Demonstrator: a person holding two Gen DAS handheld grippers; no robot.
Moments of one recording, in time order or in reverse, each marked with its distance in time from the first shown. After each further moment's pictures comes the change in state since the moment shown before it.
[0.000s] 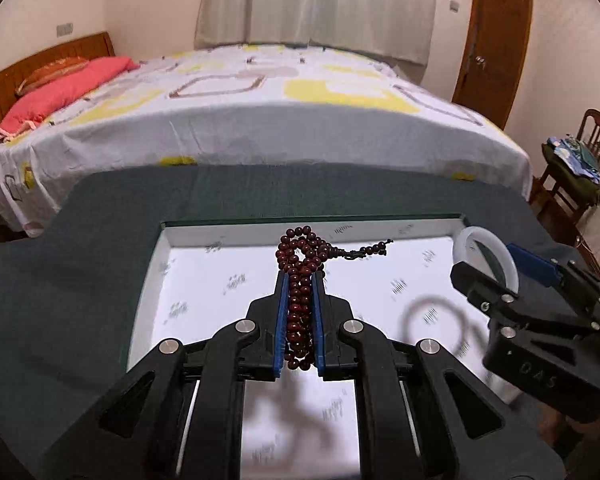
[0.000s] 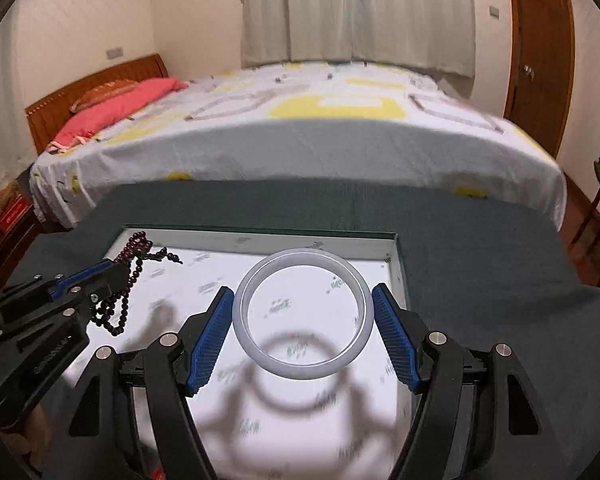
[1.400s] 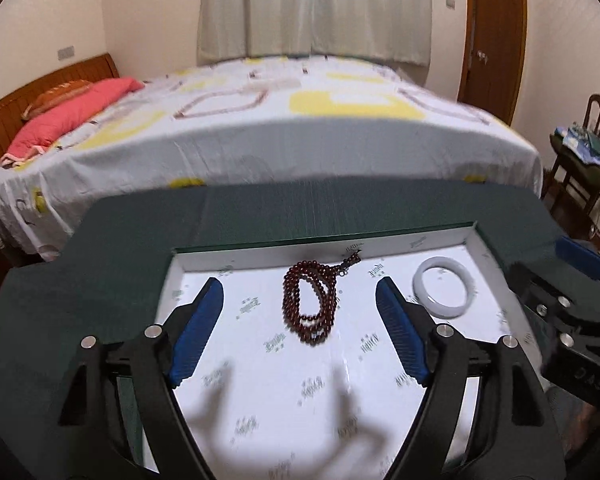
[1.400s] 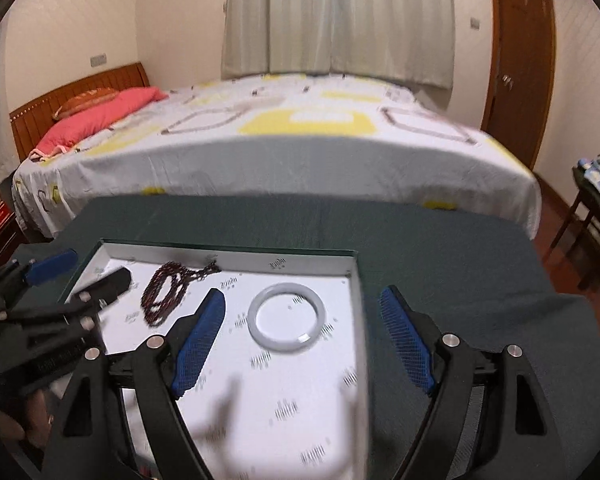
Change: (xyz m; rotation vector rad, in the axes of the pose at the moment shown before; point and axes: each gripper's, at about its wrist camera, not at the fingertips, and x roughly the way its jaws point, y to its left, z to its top) left arm -0.021 -0.002 -0.002 0.053 -0.071 0.063; right arm -0.063 -0.014 -0.016 -0.003 -0.119 -0.092
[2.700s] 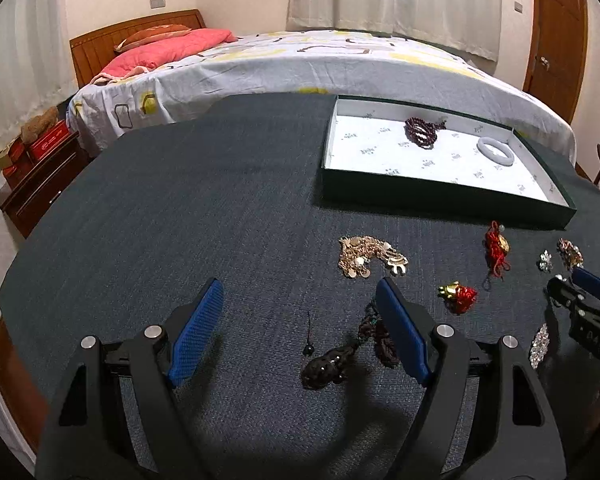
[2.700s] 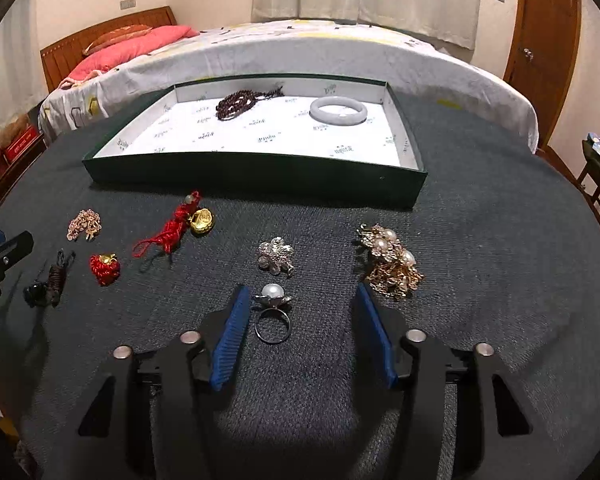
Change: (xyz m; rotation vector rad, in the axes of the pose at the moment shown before) left arm -0.131 0.075 -0.183 -0.153 0.099 0.212; right arm -0.049 0.036 -0.153 -0.093 0.226 0.056
